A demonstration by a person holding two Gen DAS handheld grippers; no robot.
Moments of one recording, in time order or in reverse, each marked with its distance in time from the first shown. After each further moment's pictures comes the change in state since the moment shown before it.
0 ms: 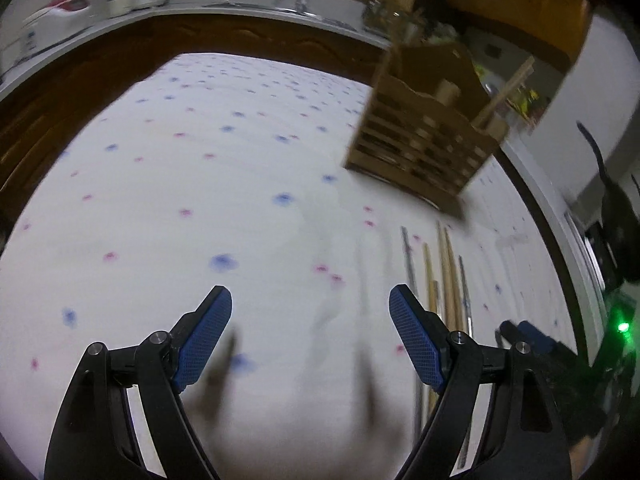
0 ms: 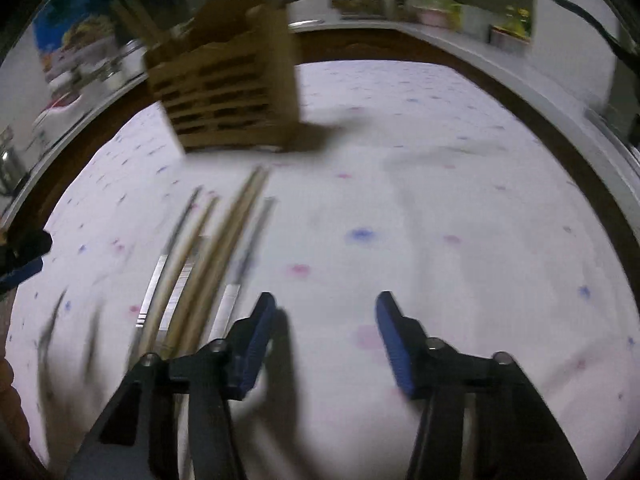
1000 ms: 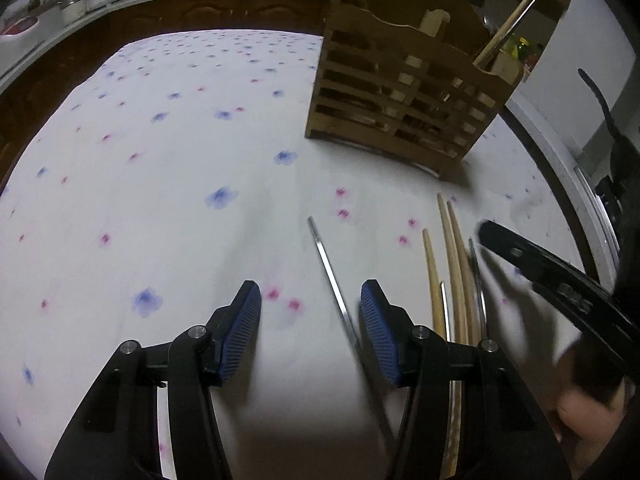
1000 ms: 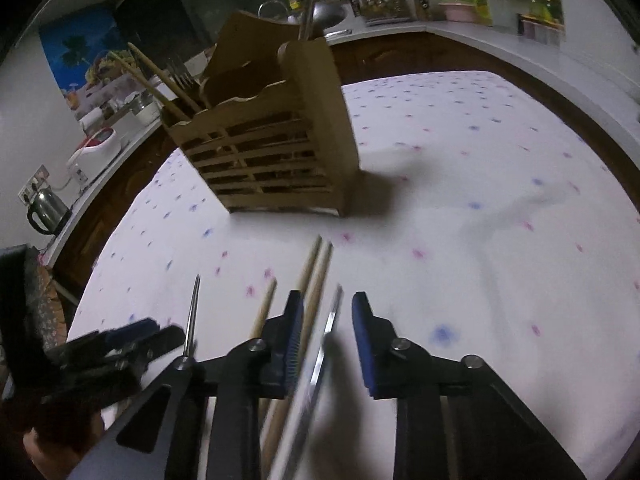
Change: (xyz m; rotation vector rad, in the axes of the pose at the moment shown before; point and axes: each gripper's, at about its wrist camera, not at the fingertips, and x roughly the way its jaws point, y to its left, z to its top) left arm 0.056 -0.024 0.022 0.112 0.131 -0.001; right arm 0.033 0.030 0.066 0.045 -0.019 0.231
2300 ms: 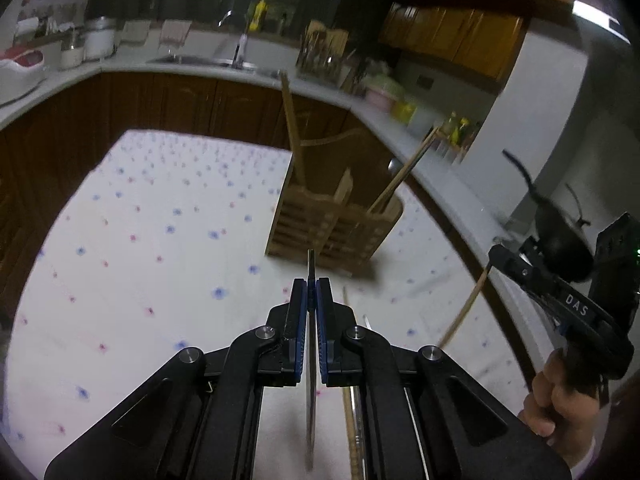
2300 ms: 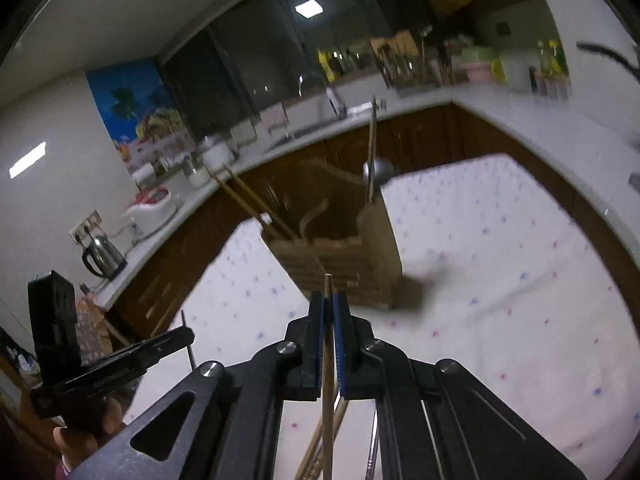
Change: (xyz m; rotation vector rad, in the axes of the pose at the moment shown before) left arm -0.148 0.004 0.014 -0.014 -0.320 -0.183; right arm -0.132 0.016 0.031 -0.002 -0.268 0.161
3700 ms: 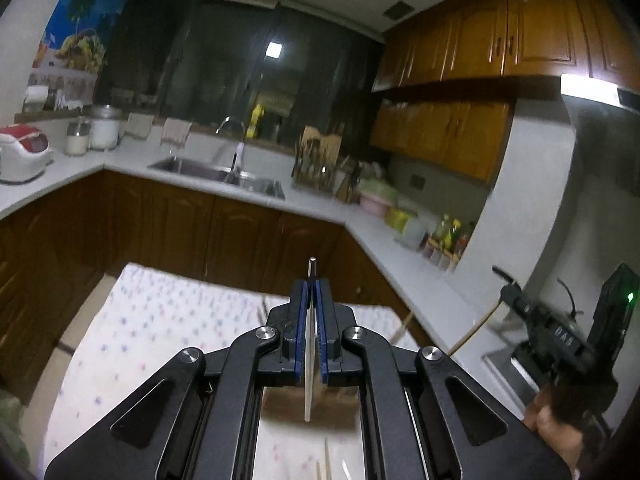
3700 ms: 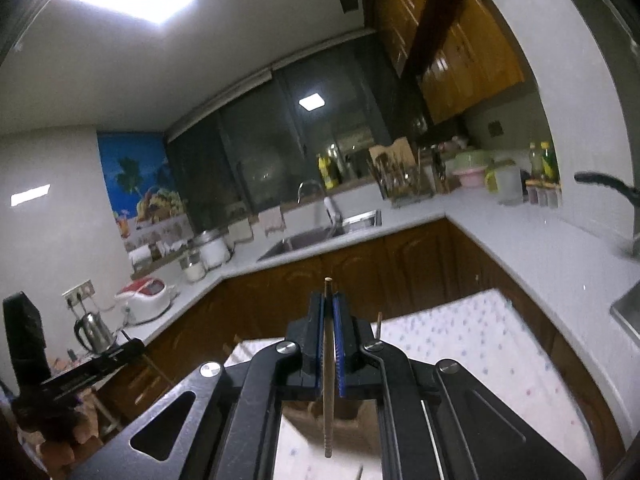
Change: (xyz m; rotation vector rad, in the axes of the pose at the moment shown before) left arm -0.039 -0.025 0.143 0.019 -0.365 0.009; right arm -0.040 0.025 0.120 -0.045 -0.359 -0.049
